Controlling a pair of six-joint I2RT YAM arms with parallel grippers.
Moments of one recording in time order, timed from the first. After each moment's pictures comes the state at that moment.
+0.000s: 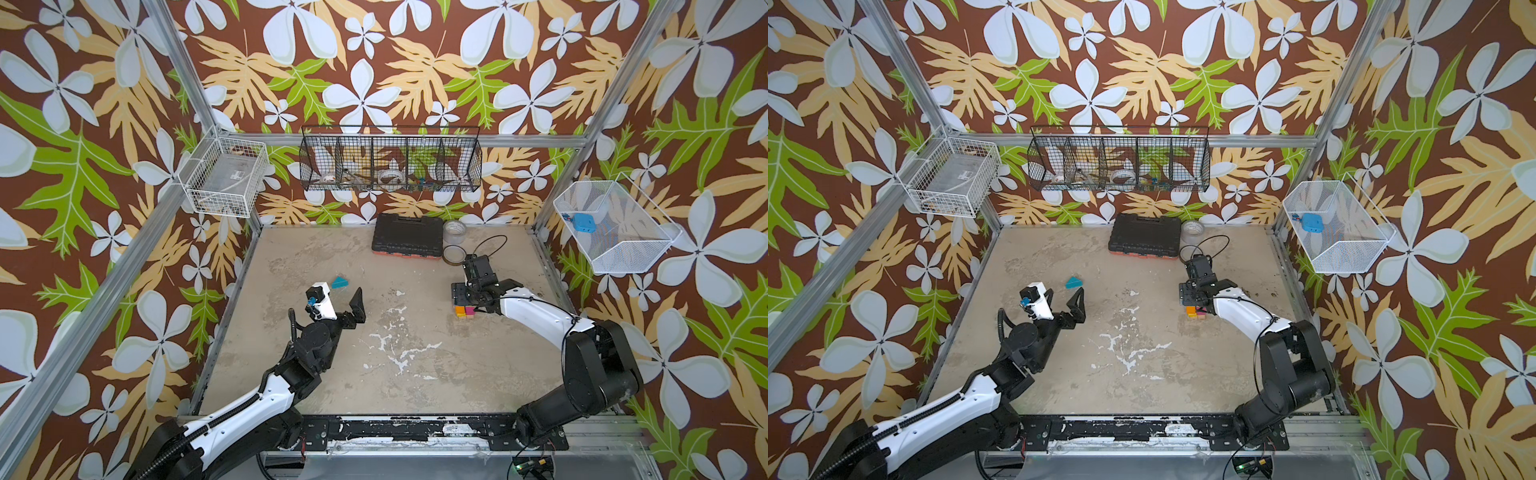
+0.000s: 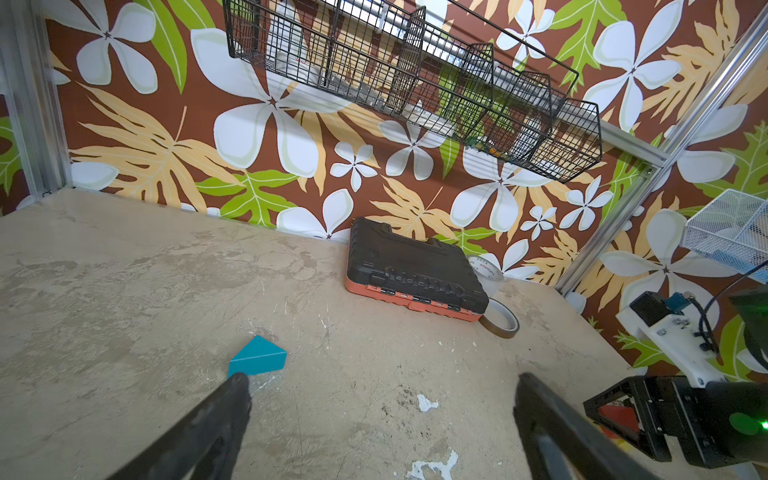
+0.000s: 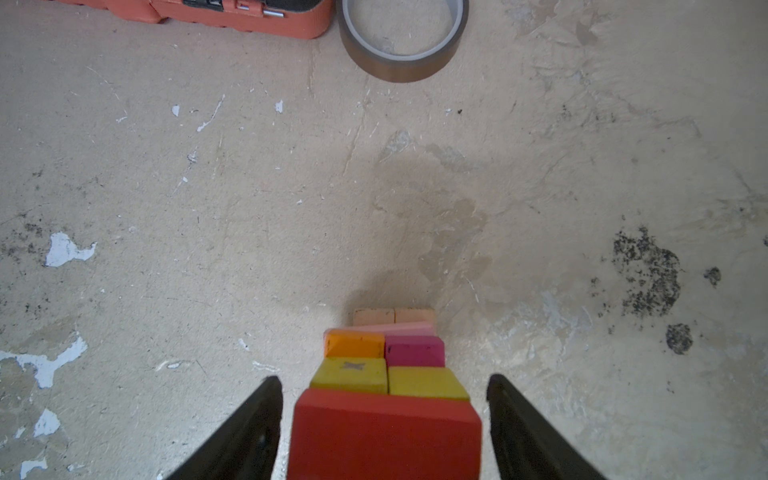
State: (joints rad) left arm -0.68 0.86 0.30 0.55 -0.52 -0.36; right arm 0.35 1.57 1.01 -0.43 0.21 0.27
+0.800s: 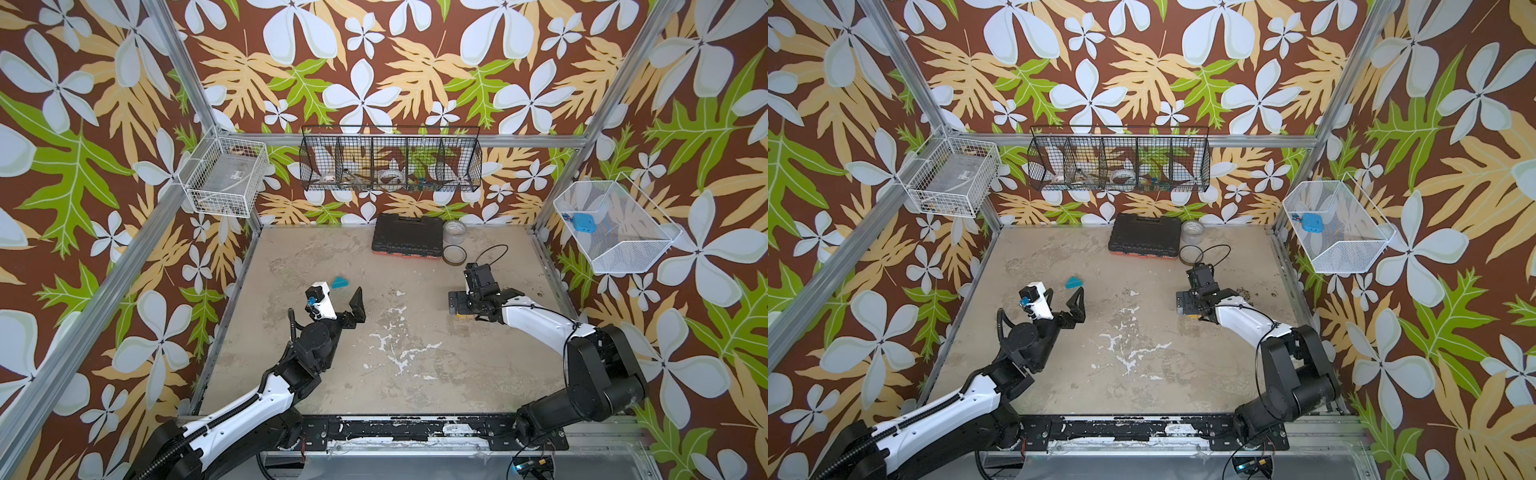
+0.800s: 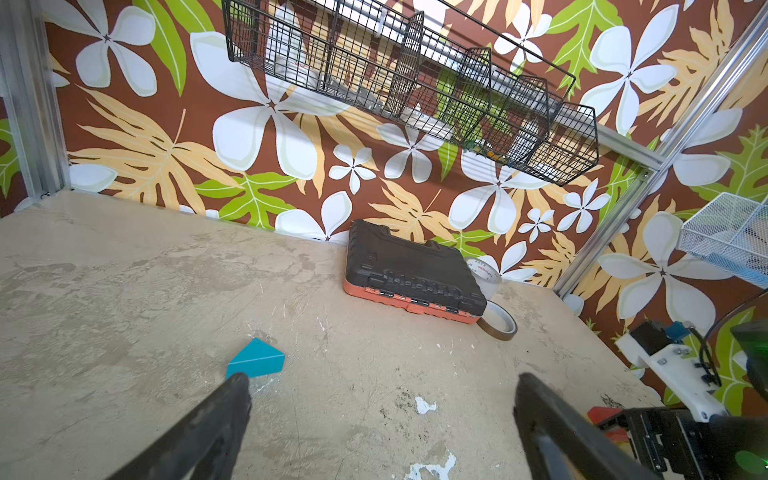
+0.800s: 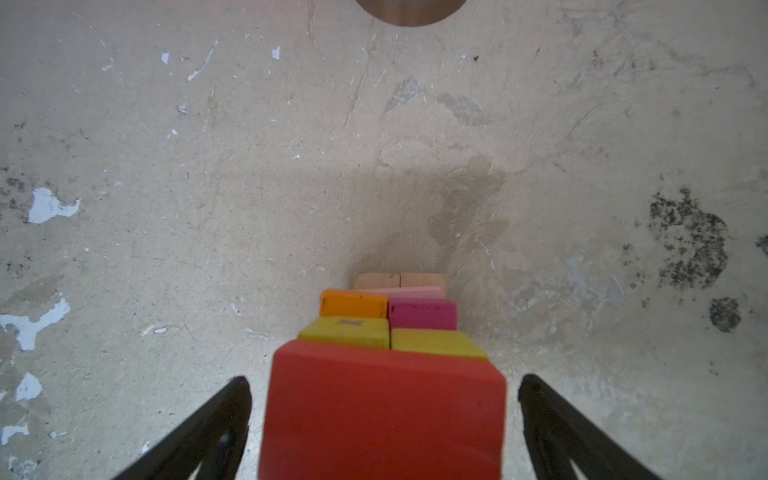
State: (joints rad) left arm -0.68 0.85 0.31 0.55 -0.52 -0.35; right arm 0.35 1.54 0.90 -0.37 0.18 0.27
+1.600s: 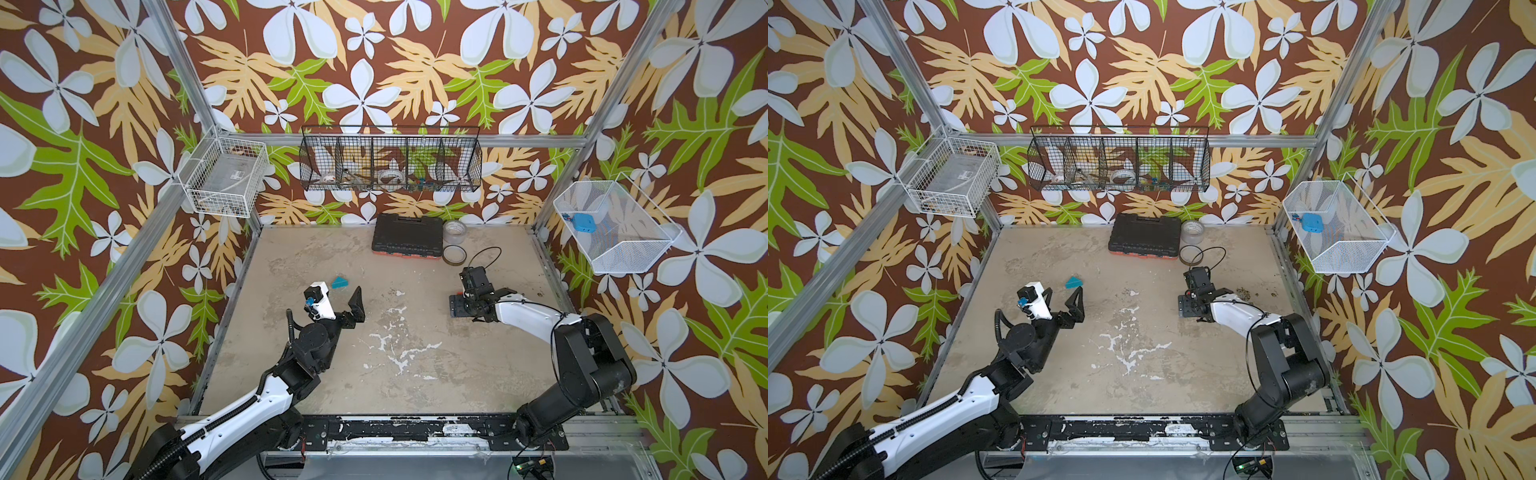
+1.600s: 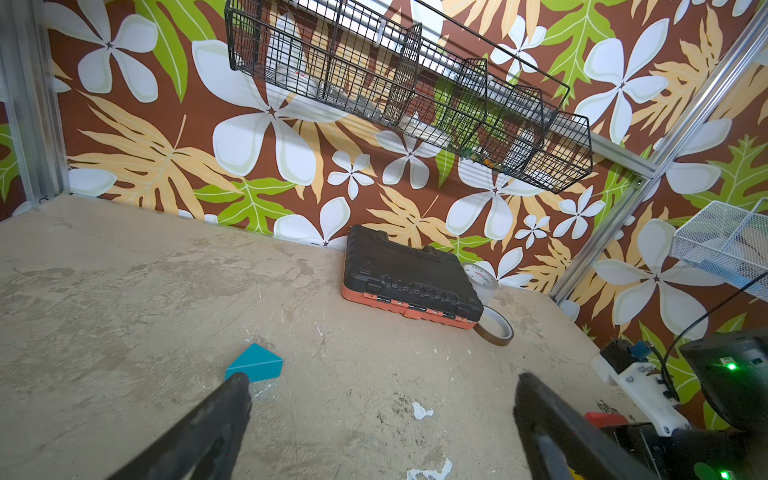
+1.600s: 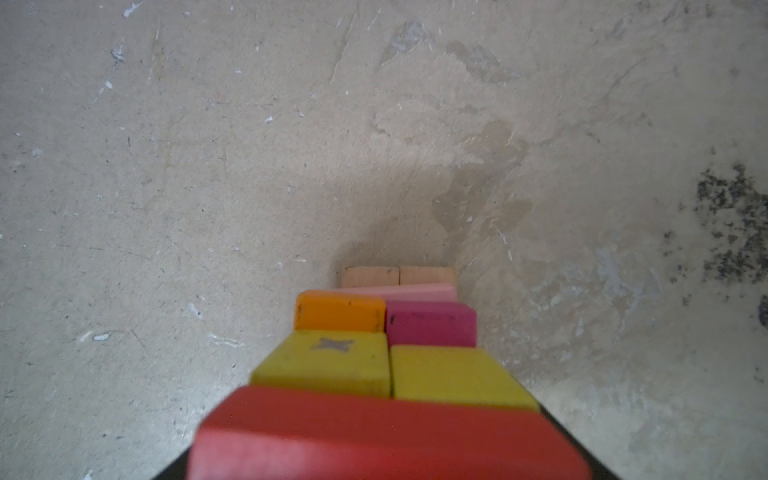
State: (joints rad) left arm -0.68 0.84 0.31 0.55 -0.52 -0.35; right arm 0.35 1.62 0.91 -0.36 0.18 0.27
